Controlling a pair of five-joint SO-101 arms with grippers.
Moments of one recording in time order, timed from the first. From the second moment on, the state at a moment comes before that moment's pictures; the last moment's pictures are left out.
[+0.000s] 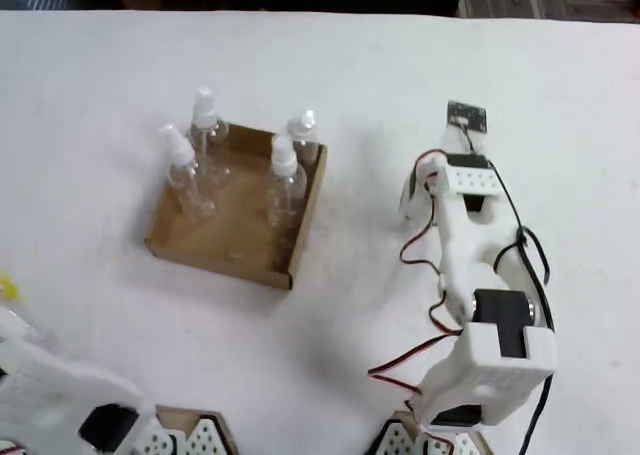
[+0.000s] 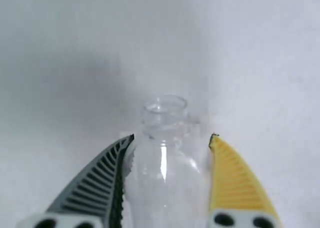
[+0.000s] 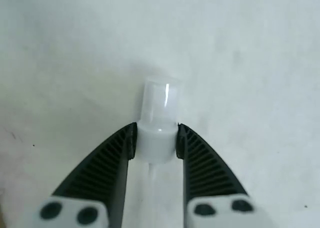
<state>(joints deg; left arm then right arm) -64.0 12.4 13.0 68.3 -3.4 -0.6 9.1 18.5 56.4 -9.2</state>
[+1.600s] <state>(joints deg) 13.5 -104.5 61.2 61.3 -5.9 -36.8 -42.1 -1.4 36.2 -7.5</state>
